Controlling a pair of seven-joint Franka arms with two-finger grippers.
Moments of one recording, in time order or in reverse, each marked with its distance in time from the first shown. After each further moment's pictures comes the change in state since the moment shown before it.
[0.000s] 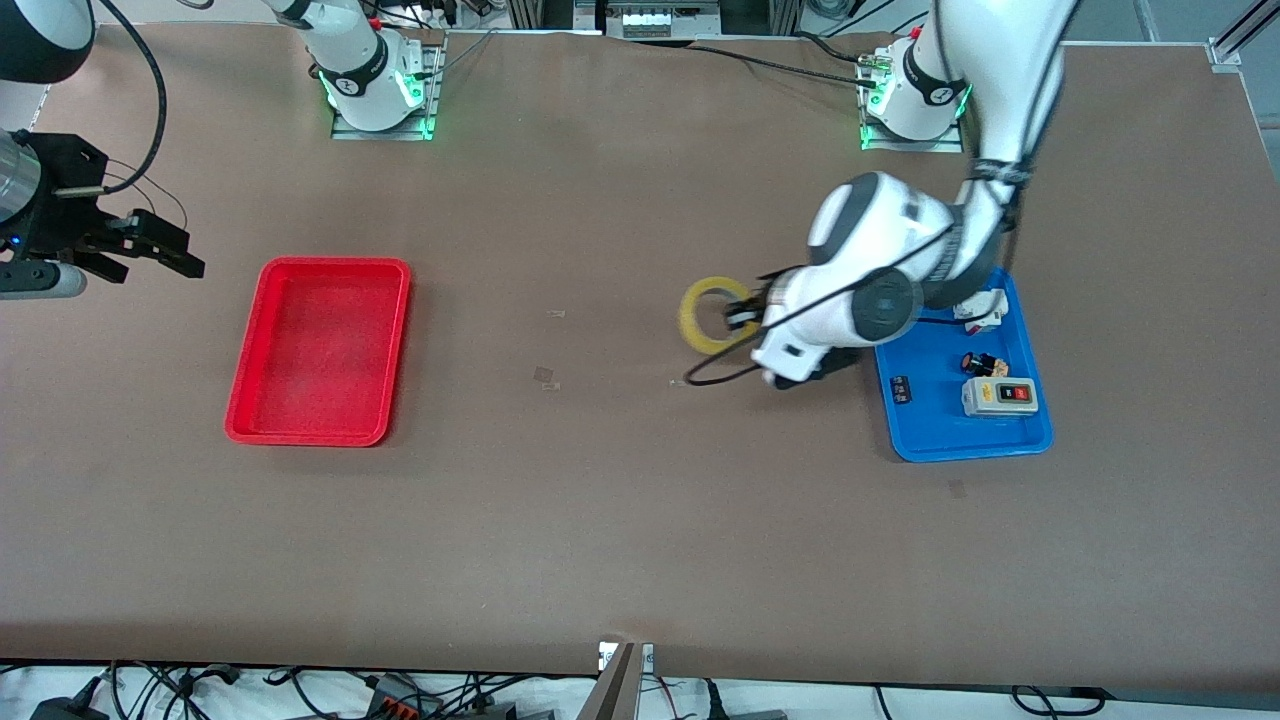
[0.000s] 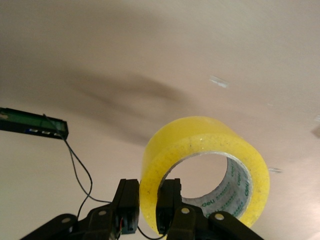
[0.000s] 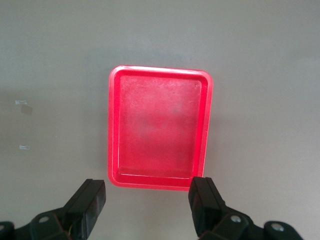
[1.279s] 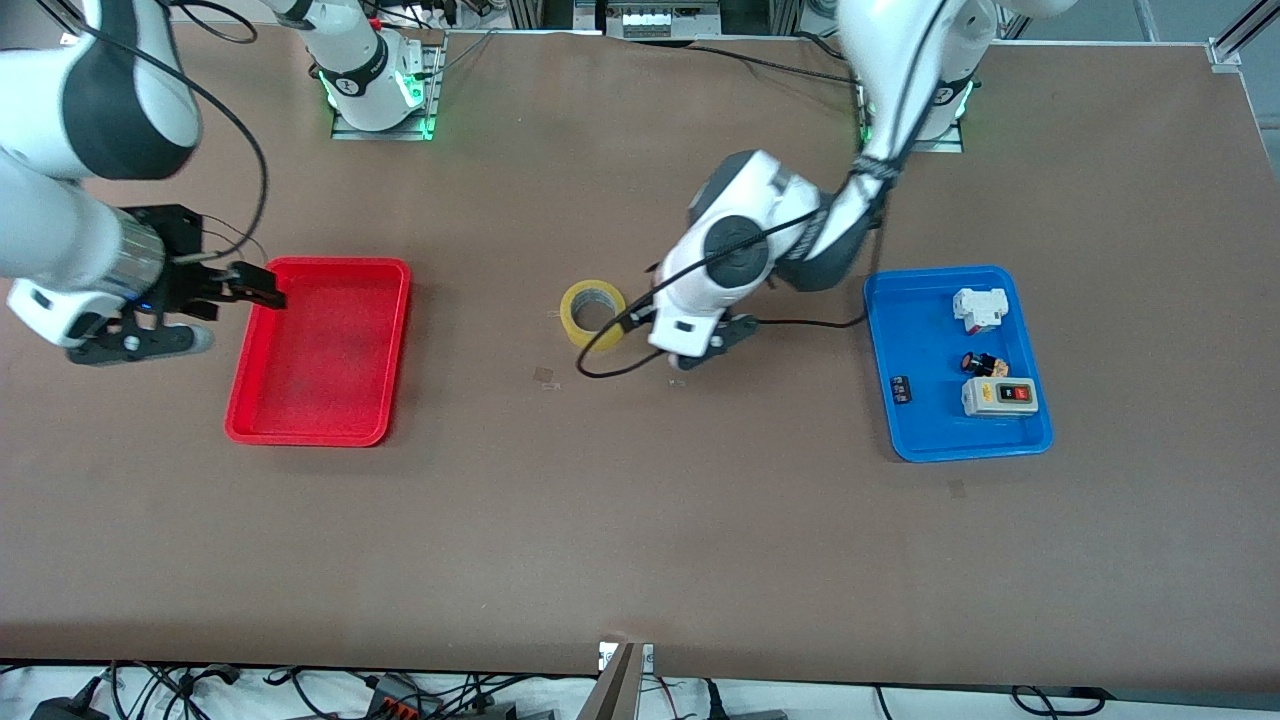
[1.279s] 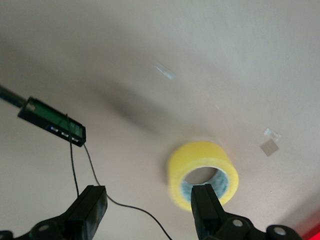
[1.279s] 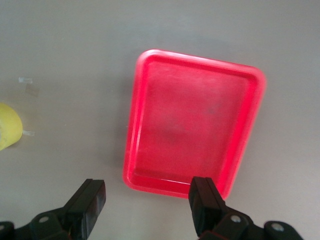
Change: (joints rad) left arm -0.153 0.002 0.085 0.107 0.049 0.012 -0.296; right arm 0.112 0.164 0.012 0.002 0.026 0.039 -0.011
